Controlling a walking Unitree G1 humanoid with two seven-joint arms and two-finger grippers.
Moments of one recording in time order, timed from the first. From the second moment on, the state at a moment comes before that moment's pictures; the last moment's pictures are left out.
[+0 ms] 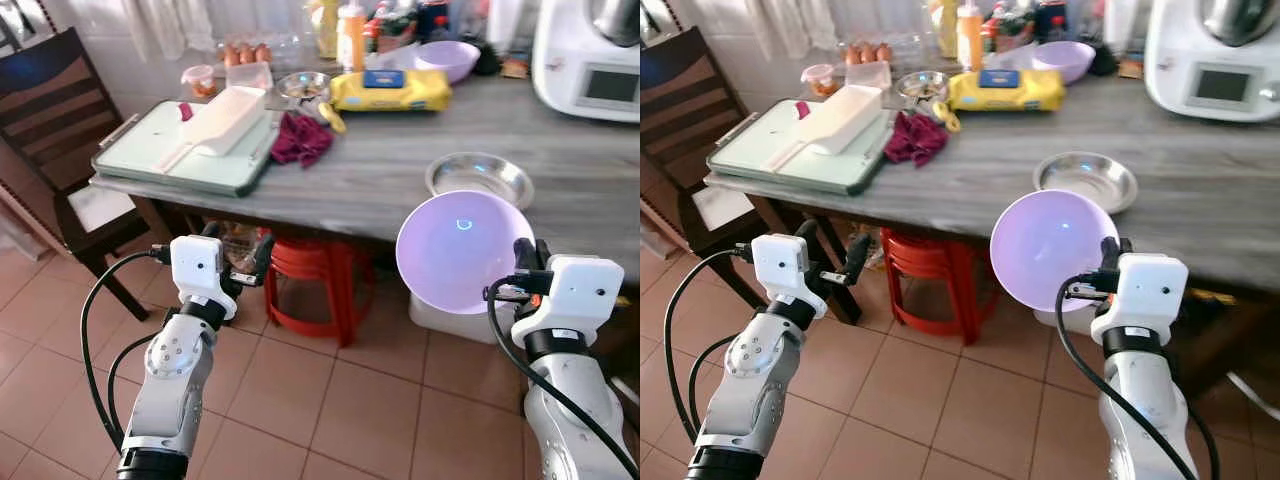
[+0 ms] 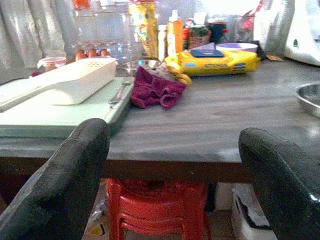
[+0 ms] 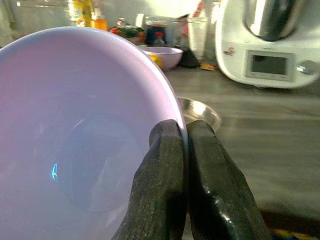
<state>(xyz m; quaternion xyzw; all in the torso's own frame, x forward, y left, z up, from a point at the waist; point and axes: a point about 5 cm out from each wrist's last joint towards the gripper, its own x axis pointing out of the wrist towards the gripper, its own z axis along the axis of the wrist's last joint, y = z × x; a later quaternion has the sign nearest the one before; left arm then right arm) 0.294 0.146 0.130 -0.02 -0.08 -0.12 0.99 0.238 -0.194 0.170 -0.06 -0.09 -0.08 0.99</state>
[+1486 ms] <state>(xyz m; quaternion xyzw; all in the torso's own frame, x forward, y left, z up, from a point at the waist) 0.267 0.121 0.139 -0.02 -0.06 -0.38 0.92 0.264 -0.194 0.196 -0.01 -0.11 -0.07 0.99</state>
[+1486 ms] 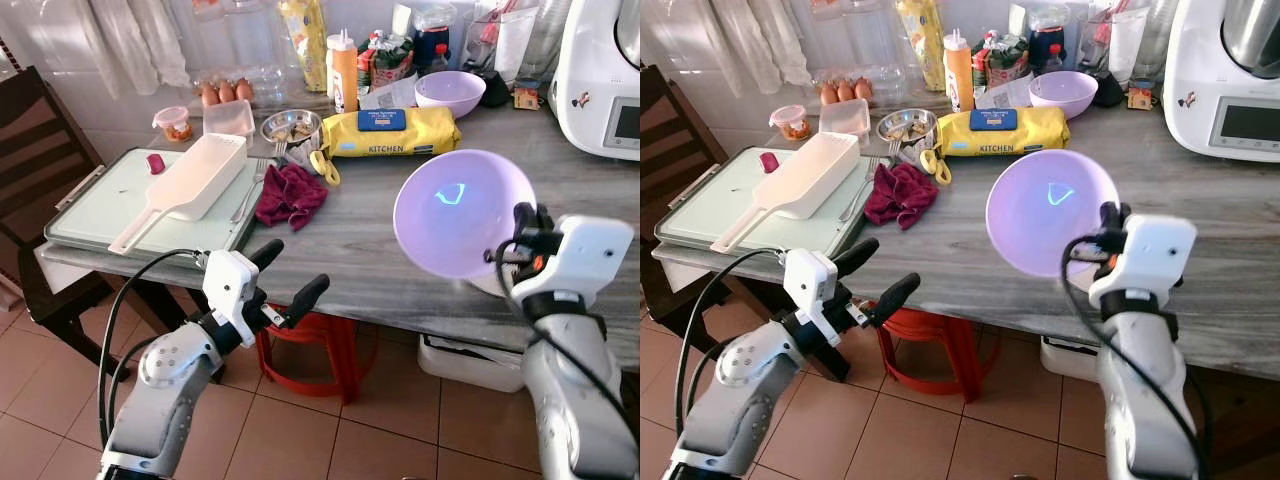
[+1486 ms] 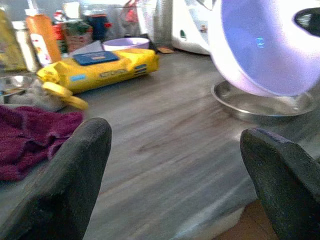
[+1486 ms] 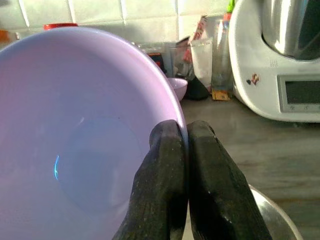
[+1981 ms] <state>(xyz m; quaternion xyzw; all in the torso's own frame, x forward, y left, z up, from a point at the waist) 0.259 0.117 0.132 -0.03 -0.04 -0.40 0.92 0.284 -0.183 0.193 0.13 -0.02 -0.06 0.99</state>
